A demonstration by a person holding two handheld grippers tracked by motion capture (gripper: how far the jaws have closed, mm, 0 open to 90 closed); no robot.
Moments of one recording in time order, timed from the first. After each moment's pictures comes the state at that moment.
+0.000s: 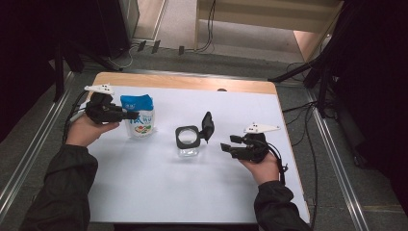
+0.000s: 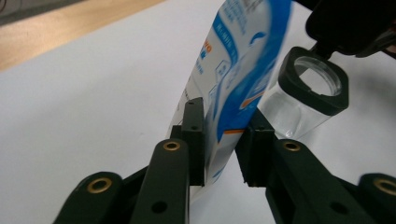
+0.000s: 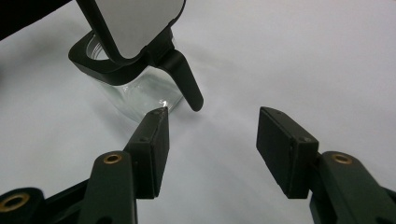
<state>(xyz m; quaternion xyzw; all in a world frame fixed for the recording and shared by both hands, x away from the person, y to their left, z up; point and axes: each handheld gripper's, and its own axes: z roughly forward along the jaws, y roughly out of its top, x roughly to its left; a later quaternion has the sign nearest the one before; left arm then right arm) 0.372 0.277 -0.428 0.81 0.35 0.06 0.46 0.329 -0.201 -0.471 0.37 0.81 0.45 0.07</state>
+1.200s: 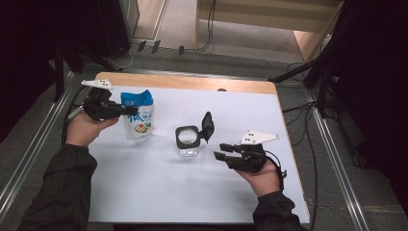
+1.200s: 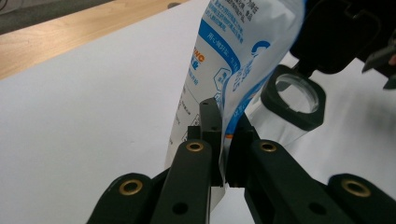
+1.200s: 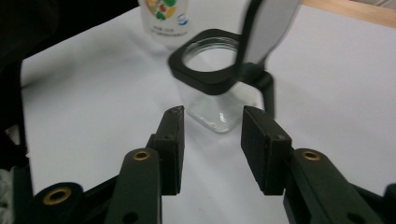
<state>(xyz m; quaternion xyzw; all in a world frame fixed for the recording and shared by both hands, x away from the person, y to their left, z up) 0.366 0.268 -0.402 0.80 0.37 0.05 0.46 0.287 -0.183 -0.447 0.29 0.82 0.49 0.06</state>
